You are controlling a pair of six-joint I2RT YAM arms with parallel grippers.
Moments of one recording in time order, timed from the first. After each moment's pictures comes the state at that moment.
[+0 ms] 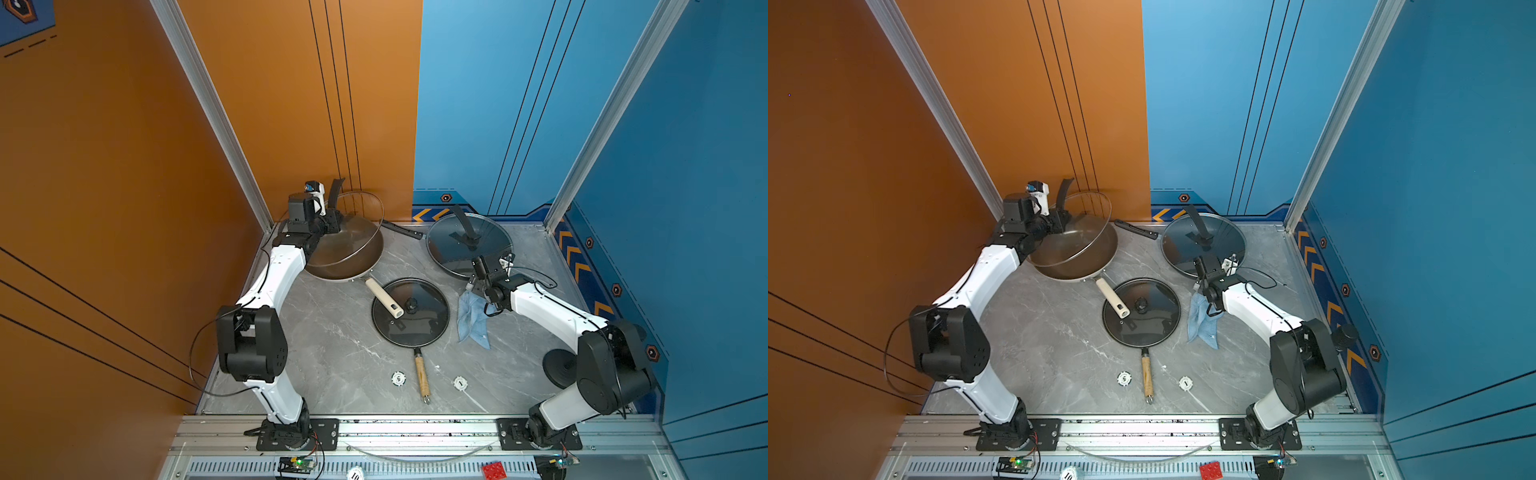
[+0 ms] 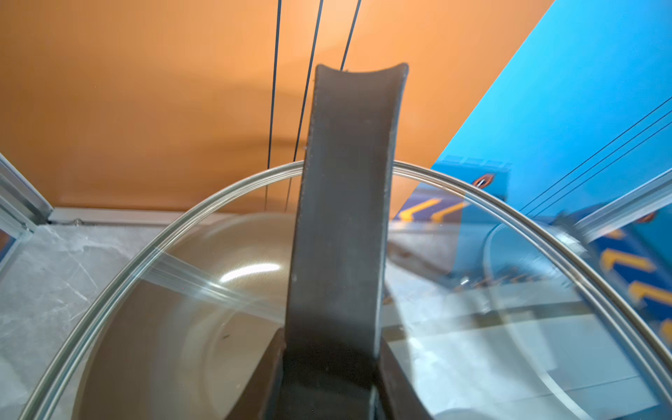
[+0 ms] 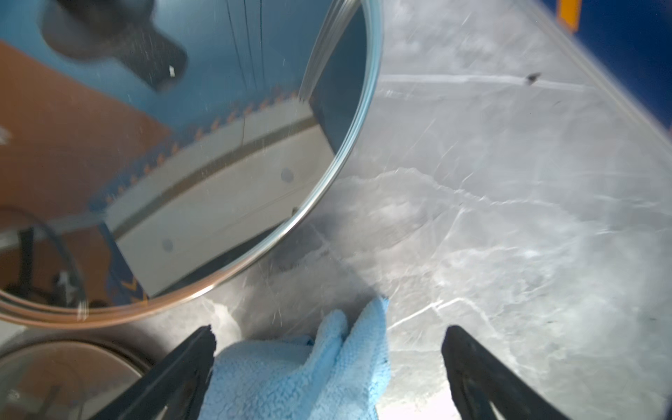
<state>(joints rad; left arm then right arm) -0.07 1.69 1.52 -0.19 0.16 -0.25 0.37 1.57 1.03 -0.51 0.43 0.76</state>
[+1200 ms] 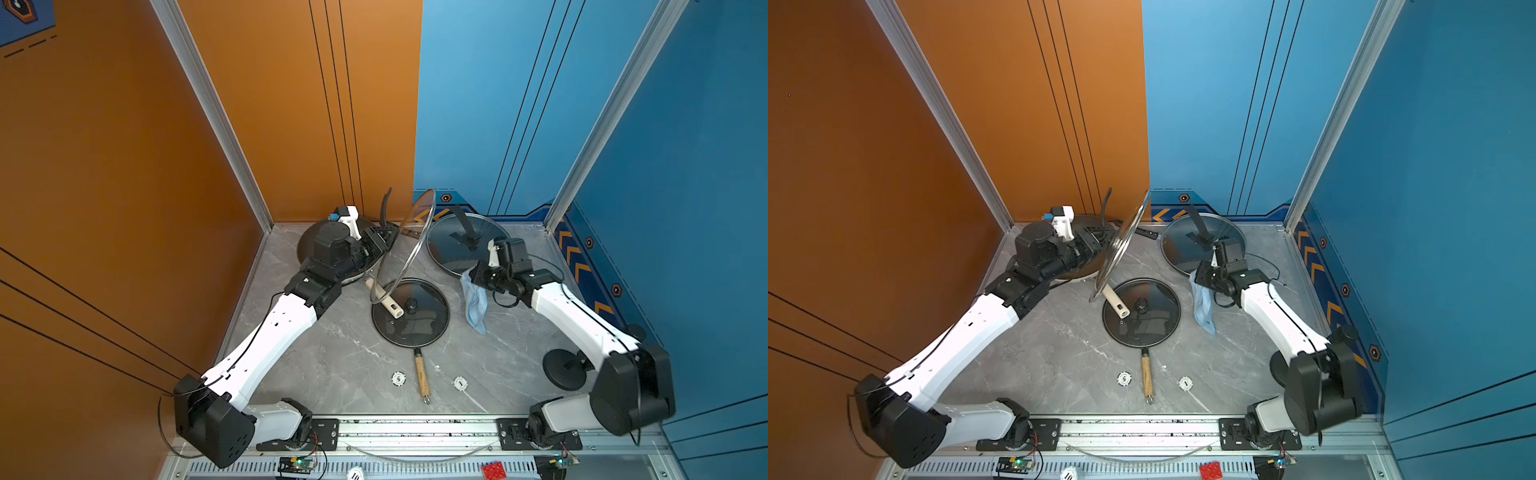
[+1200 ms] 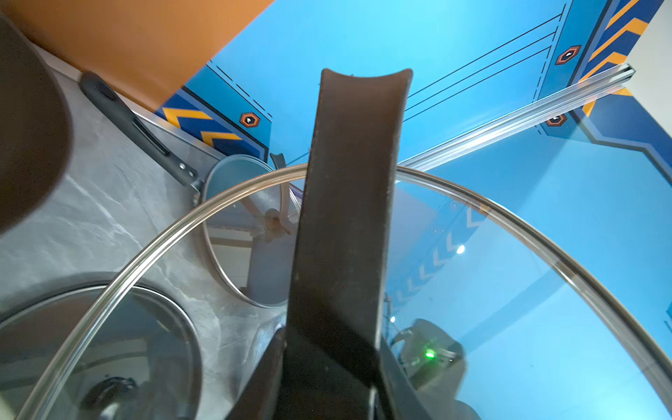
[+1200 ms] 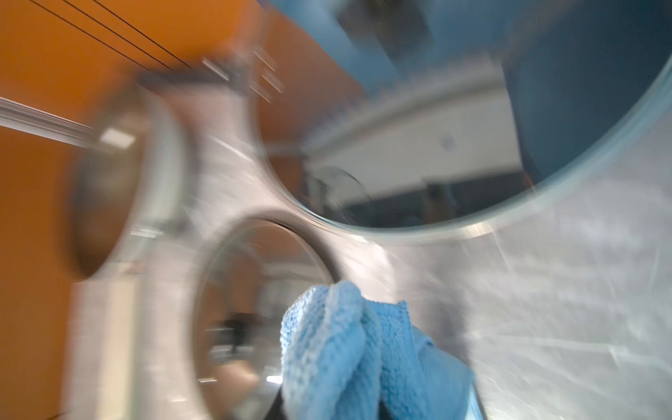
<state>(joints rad) -0.51 1.31 1.22 -0.06 0.19 -1.09 0.25 1.37 1.14 -0.44 -0.18 0.58</state>
